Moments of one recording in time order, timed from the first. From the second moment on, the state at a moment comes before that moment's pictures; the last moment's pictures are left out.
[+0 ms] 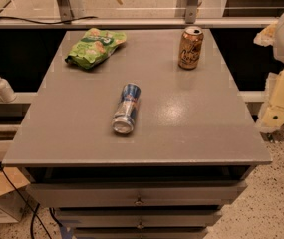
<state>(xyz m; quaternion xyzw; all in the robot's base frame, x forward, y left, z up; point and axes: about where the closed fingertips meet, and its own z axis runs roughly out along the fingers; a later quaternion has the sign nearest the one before) 0.438 -0.217 0.976 -0.60 0.78 -0.03 0.16</state>
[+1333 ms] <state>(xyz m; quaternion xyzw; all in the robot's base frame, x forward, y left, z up) 0.513 -0.171 1.004 -0.57 0.76 0.01 0.32</state>
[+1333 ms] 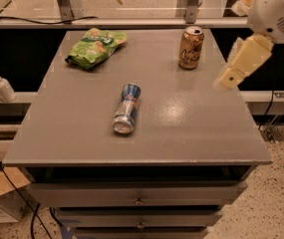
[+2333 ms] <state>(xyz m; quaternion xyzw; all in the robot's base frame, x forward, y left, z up) 0.561 -0.162 0.978 -0.51 0.77 0.07 0.37</state>
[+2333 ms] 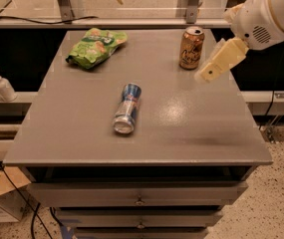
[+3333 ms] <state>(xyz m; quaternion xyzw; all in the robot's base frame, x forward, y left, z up) 0.627 -0.157 0.944 -0.44 0.77 0.15 0.43</state>
